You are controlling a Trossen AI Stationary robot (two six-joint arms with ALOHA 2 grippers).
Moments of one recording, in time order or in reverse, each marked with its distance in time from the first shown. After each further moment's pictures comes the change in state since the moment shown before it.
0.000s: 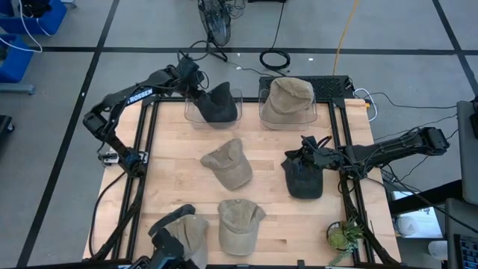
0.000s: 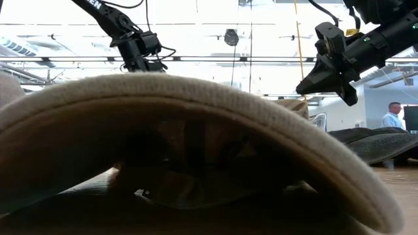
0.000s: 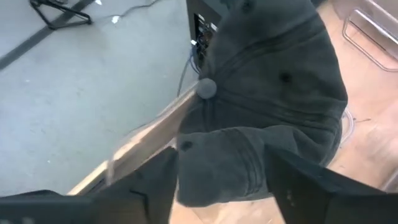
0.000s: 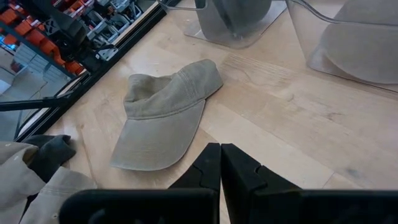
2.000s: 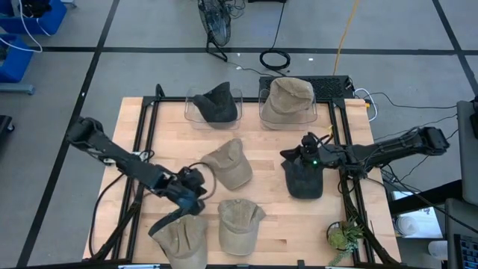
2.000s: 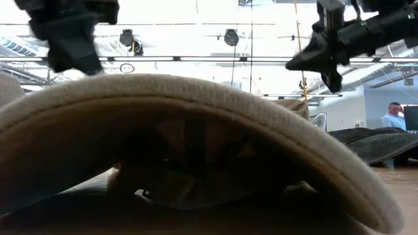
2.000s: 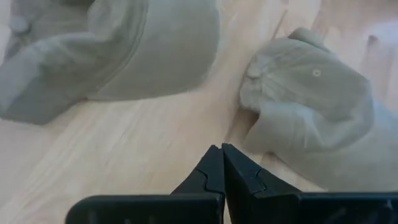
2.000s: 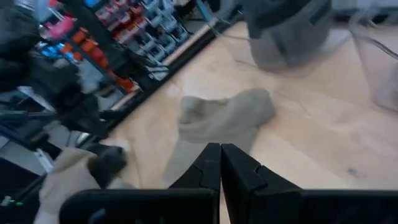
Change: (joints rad) left arm -1.373 -0.265 -0.477 0.214 -0.393 -0.987; right arm 0.005 0.022 0.029 0.210 -0.070 -0.108
